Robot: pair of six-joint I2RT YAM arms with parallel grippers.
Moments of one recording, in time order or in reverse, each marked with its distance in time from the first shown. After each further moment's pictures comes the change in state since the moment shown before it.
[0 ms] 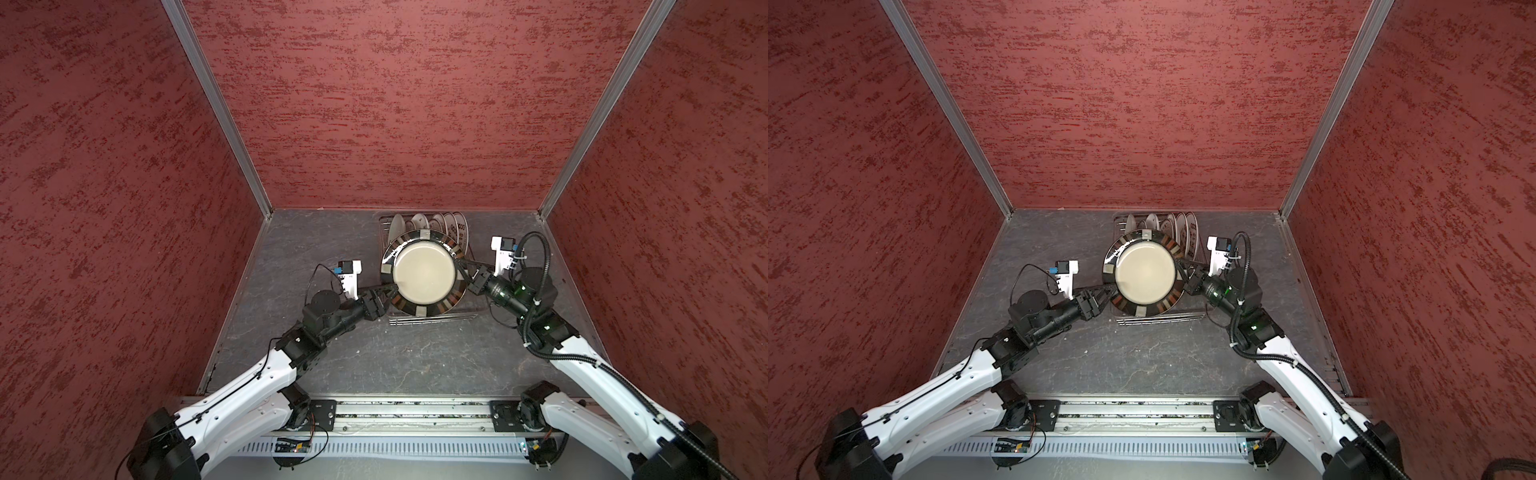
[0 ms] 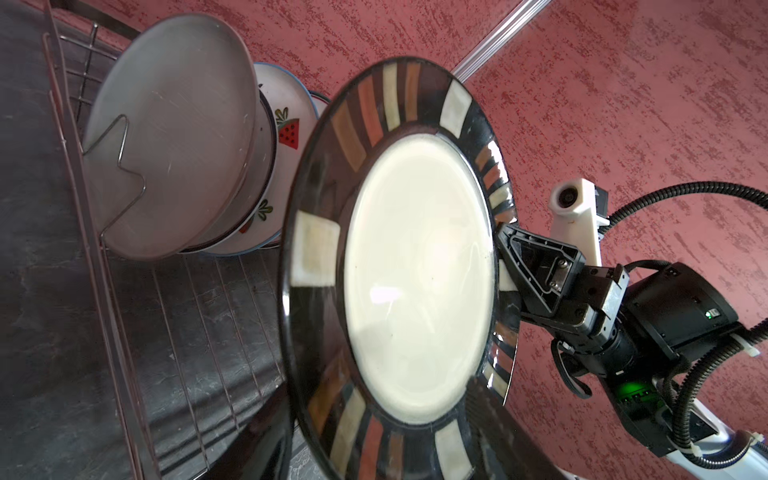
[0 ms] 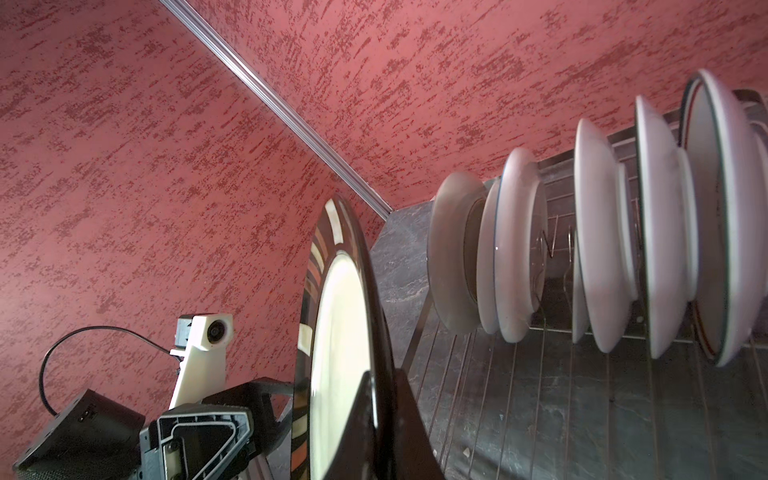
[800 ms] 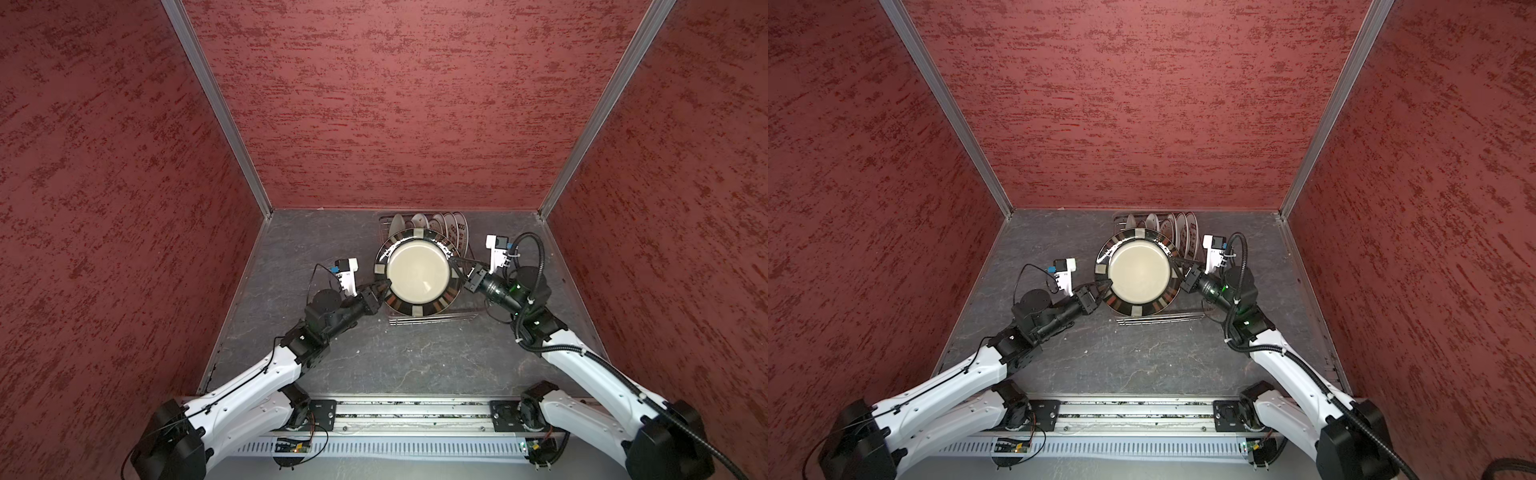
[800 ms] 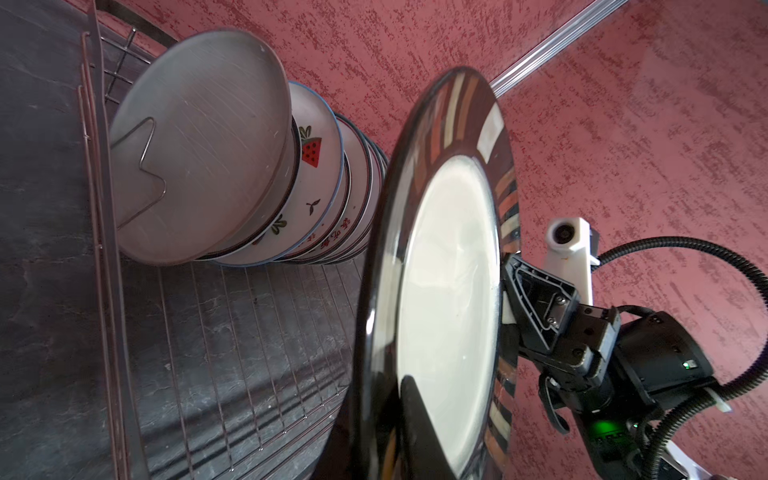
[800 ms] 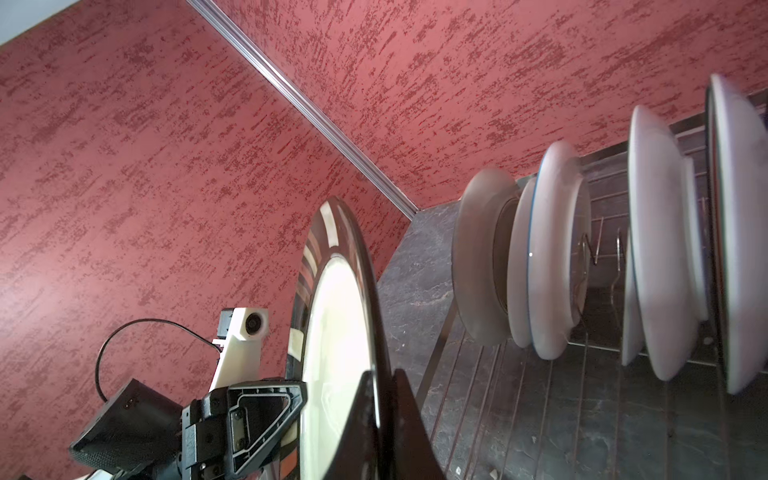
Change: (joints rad) left arm 0.023 0.055 -0.020 0.106 -0.028 -0.092; right arm -0.008 0.106 -0.032 0.215 -0.075 0.045
